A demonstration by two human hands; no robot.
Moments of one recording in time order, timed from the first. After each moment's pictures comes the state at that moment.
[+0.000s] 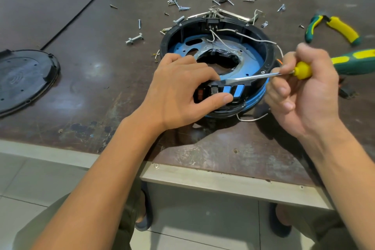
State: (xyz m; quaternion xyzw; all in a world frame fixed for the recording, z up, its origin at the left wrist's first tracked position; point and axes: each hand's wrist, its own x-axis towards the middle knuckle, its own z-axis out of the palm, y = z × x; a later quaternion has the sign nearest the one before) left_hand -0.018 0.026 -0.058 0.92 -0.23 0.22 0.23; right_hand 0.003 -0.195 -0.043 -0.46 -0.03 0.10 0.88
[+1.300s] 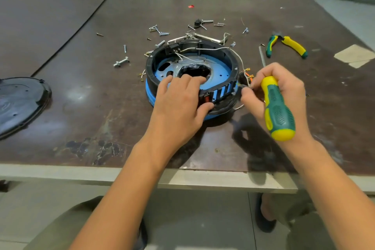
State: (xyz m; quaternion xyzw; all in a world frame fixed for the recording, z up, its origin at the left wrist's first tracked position) left_hand -0.042 -0.010 -0.049 0.96 -0.14 0.19 0.16; right_hand -0.027 -0.218 -0.042 -0.83 -0.15 -0.24 0.48
